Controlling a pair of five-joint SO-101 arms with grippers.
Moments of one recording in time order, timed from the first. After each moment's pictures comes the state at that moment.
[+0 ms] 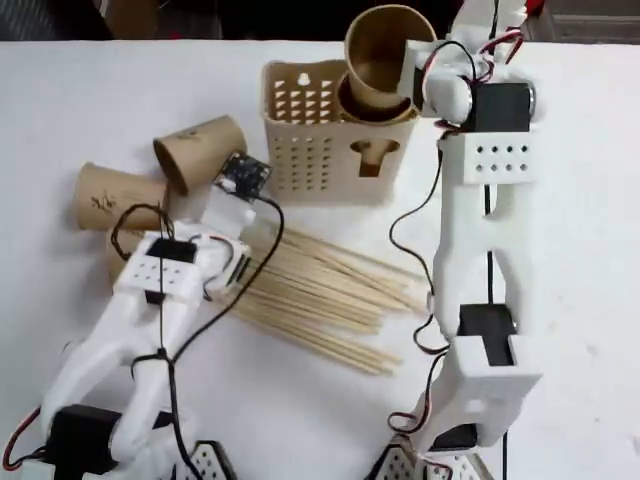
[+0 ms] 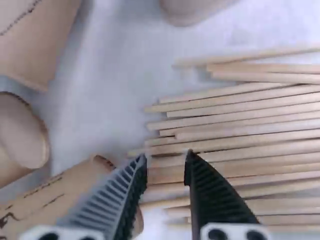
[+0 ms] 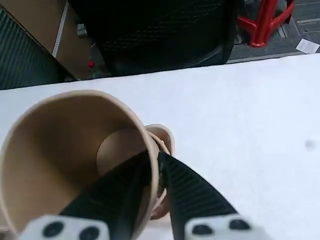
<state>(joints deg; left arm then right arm) 4.2 -18.8 52.0 40.7 -17.8 -5.9 14.5 -46.5 78.9 -6.9</state>
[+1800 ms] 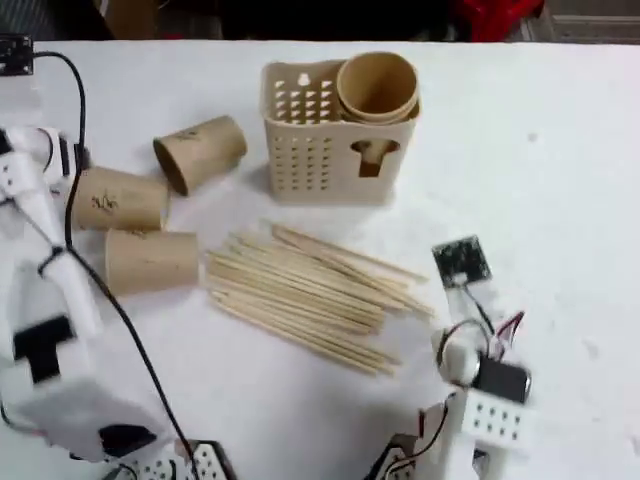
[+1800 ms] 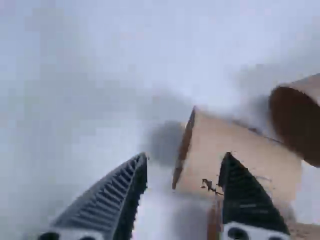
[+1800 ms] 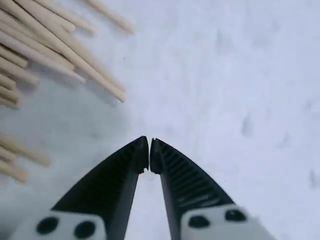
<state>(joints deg) -31.1 12.0 -12.6 70.1 -15.3 13.5 -79.4 84.5 63.7 34.2</state>
